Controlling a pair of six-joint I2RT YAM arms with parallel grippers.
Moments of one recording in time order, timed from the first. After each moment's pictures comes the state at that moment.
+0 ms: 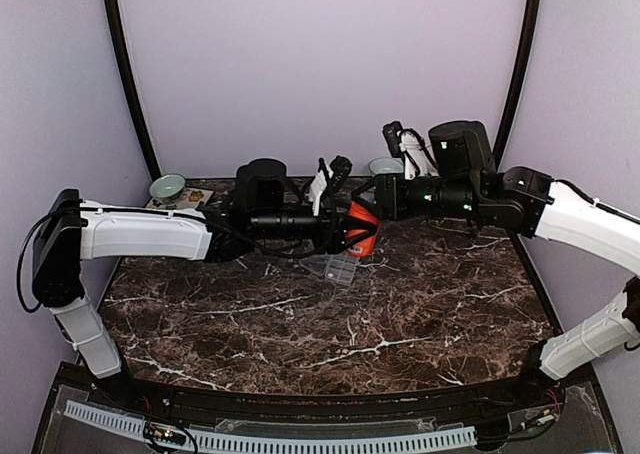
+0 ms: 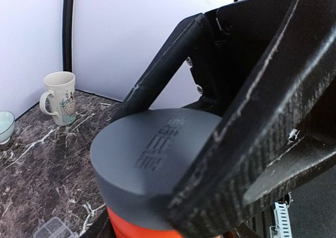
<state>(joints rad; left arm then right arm) -0.92 1.72 1.21 0.35 0.47 -0.12 0.92 1.30 1.25 -0.38 0.03 0.42</state>
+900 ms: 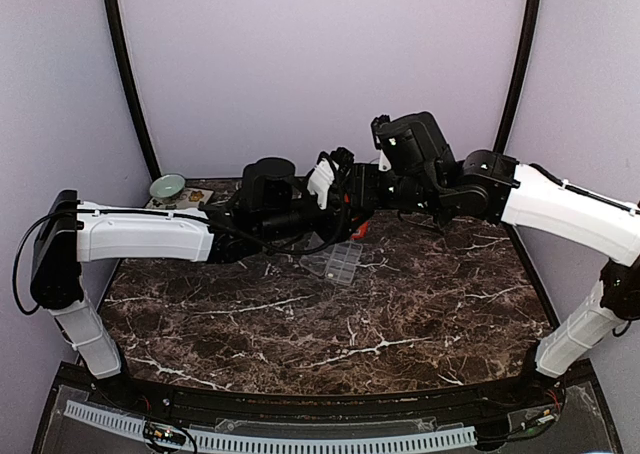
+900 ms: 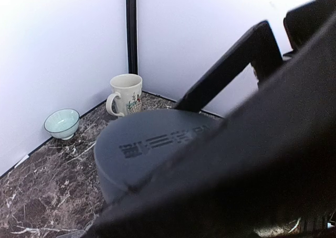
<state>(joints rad) -0.97 1.72 1.26 0.28 0.07 -0.03 1.03 1.50 1.49 -0.55 0.46 0.59</state>
